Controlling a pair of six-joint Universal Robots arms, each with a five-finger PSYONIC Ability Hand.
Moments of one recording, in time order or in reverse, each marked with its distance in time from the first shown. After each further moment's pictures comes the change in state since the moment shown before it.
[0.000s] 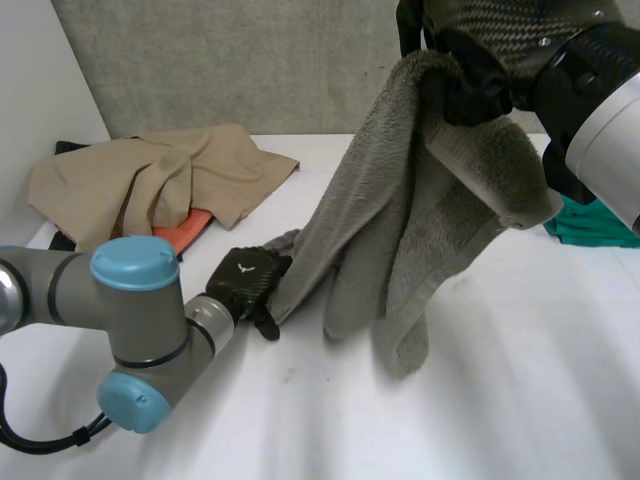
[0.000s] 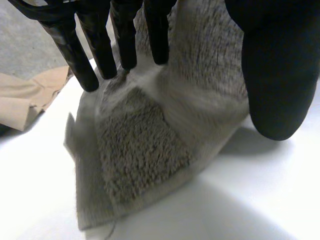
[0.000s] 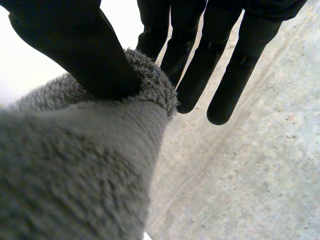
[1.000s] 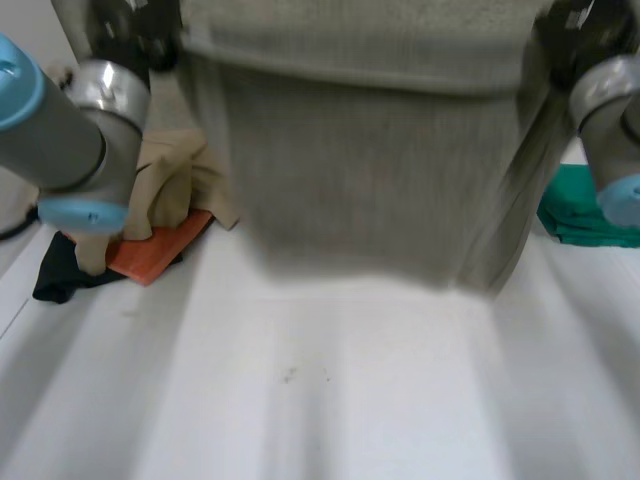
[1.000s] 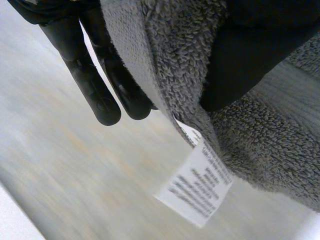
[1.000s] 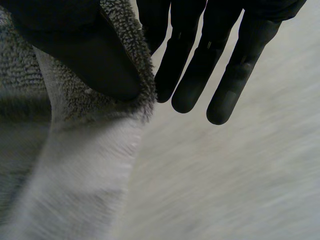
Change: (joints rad) left arm 0.141 0.159 0.495 0.234 -0.090 0.288; right arm -0.276 0.581 -0.395 -0.280 0.214 -0.531; left_hand 0.775 0.826 0.820 0.832 0.781; right_hand 0.018 0.004 0.001 0.004 0.019
